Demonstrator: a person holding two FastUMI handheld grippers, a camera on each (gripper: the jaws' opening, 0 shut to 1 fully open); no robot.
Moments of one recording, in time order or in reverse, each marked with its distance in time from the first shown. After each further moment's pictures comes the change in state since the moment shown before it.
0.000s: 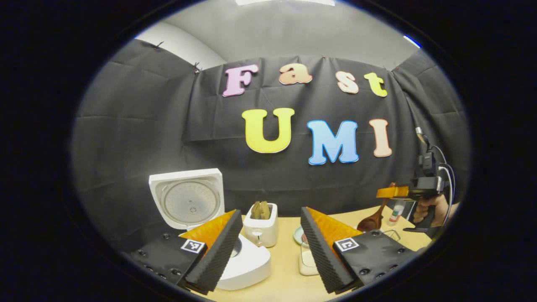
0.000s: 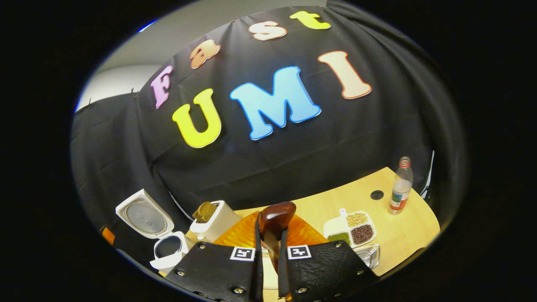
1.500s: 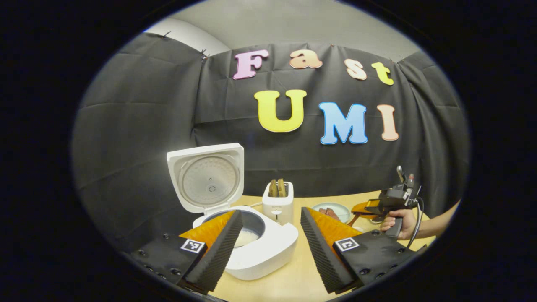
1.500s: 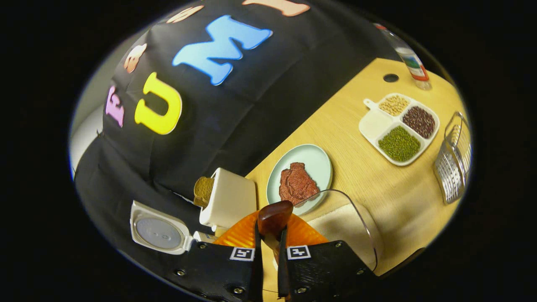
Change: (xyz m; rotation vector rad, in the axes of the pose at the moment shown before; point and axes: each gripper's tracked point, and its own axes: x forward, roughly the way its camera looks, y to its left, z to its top) left arm -0.020 0.063 -0.056 0.000 0.118 0.017; right arm 0.097 0.009 -0.157 0.621 0.233 0.007
